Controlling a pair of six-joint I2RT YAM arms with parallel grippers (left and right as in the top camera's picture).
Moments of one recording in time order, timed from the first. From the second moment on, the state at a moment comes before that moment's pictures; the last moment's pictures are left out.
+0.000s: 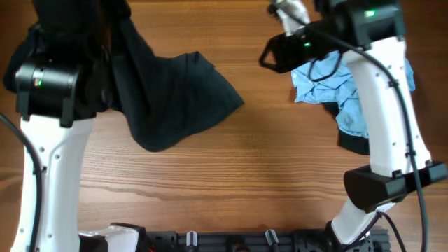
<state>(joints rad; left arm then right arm) -0.20 1.48 1.93 -0.70 -0.38 -0.32 0.33 1.89 2.24 -1.50 -0.40 -0.16</state>
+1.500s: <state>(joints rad) -0.20 1.40 1.93 -0.70 -0.38 -0.32 0.86 2.04 2.00 -0.42 0.11 0.31</state>
